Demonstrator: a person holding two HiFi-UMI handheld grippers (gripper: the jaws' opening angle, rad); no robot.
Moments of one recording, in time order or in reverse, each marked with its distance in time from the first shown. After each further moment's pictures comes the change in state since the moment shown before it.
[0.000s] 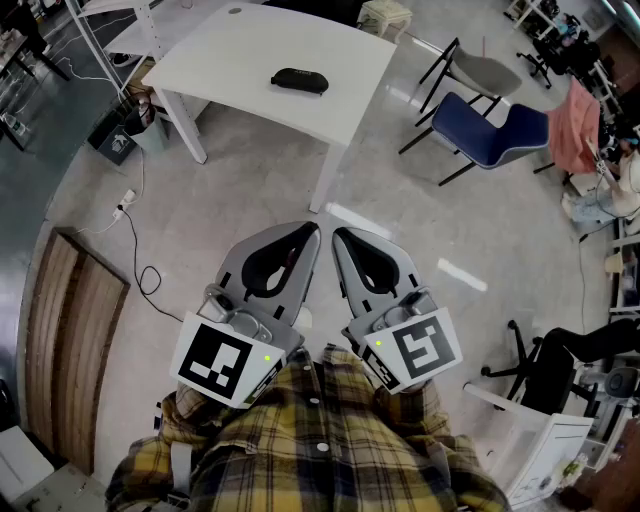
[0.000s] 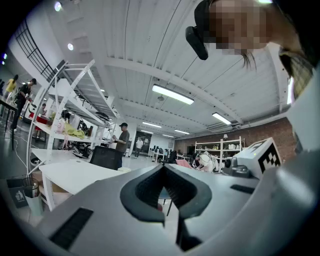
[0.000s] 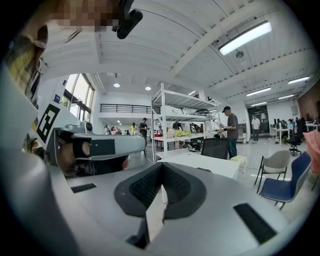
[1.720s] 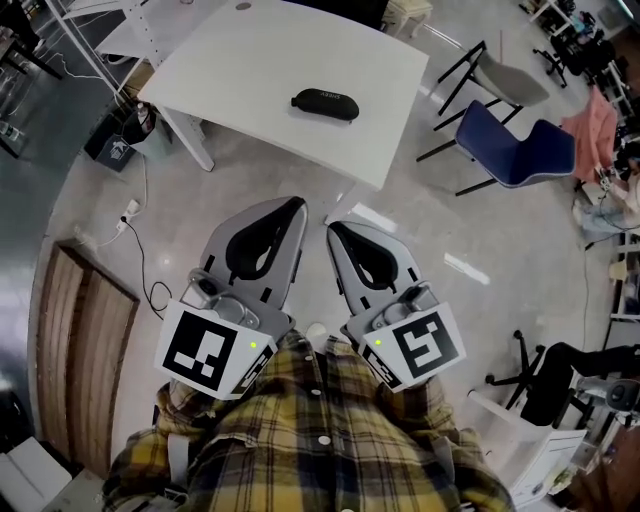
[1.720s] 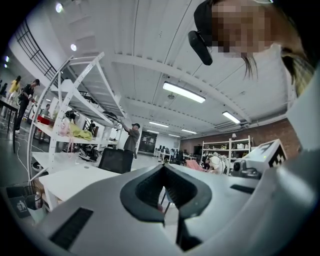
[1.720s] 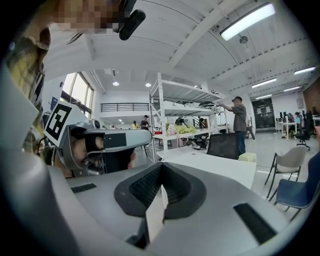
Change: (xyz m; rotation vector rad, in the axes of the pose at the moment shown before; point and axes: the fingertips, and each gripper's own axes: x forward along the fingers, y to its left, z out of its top) left arm 0.084 0.202 0.023 -0.004 -0.001 0.051; right arm 0.197 -0.043 0.011 0.017 0.035 0.048
